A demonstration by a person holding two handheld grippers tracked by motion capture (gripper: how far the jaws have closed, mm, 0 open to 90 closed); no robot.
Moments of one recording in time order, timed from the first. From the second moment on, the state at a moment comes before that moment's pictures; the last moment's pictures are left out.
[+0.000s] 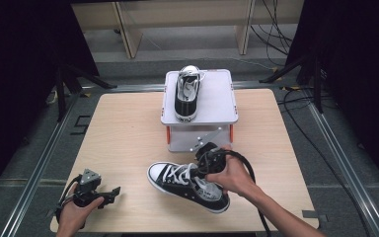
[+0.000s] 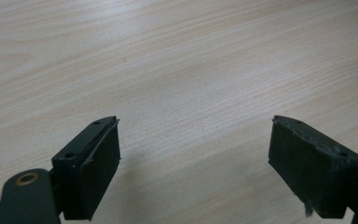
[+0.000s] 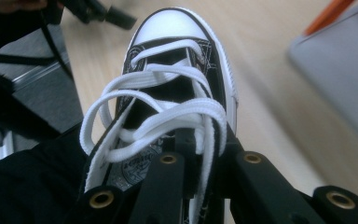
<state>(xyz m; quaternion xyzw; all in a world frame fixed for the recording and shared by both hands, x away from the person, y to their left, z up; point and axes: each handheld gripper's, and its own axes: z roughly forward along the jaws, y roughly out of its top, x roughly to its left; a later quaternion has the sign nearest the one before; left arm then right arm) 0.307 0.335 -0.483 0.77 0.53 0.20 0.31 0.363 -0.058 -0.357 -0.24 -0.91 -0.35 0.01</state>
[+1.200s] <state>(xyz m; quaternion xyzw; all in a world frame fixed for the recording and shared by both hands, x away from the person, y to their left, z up) 0.307 0.334 -0.486 0.77 0.53 0.20 0.30 0.426 -0.187 -0.215 -0.38 -0.83 -0.39 -0.14</state>
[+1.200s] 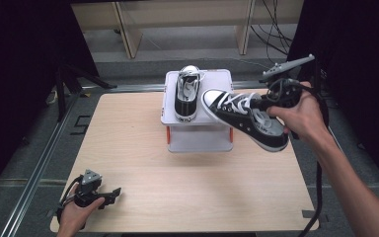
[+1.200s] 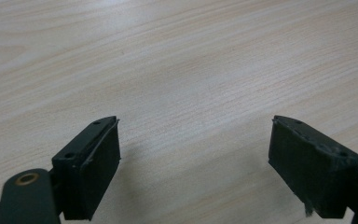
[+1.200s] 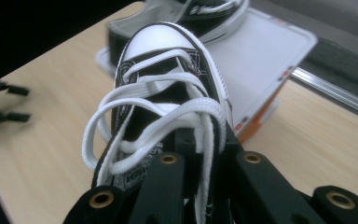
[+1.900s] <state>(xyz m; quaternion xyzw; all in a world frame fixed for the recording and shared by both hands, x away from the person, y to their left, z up) 0.306 0.331 -0.487 0.77 0.52 0.19 0.31 0.555 -0.150 -0.237 -0.52 -0.76 -0.32 -0.19</state>
